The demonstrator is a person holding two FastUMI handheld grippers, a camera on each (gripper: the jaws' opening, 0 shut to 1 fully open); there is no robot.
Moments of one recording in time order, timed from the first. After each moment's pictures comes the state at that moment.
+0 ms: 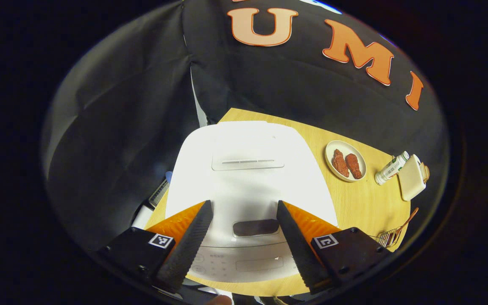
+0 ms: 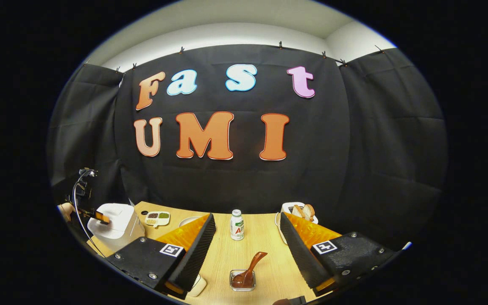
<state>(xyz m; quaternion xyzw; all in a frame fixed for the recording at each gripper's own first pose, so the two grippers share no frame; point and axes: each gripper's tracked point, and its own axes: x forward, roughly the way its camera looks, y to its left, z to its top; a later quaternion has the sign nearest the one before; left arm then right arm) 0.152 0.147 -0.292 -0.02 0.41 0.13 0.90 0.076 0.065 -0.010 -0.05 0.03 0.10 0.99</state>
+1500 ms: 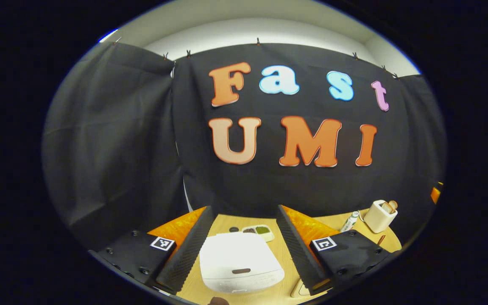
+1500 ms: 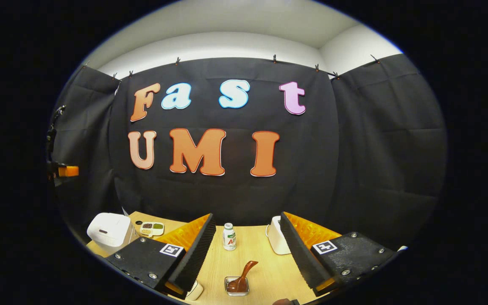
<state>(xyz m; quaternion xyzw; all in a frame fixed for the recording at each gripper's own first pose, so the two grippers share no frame) 0.099 0.086 0.031 0.05 0.05 0.05 1.00 0.059 0.044 0.050 -0.04 -0.03 0.07 1.00</state>
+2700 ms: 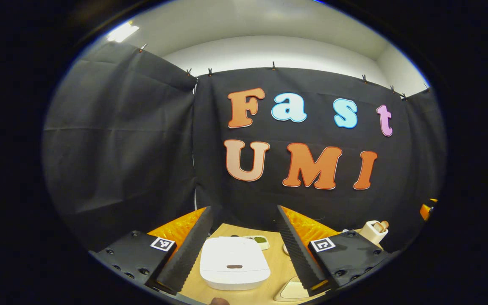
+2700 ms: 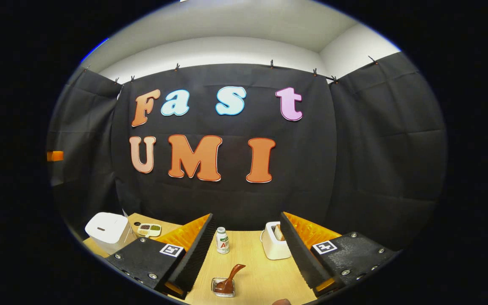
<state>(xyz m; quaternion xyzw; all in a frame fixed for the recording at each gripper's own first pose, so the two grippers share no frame) 0.008 0.064 0.058 0.00 0.01 0.10 0.99 0.060 0.006 0.054 -0.05 -0.05 0.09 0.99</state>
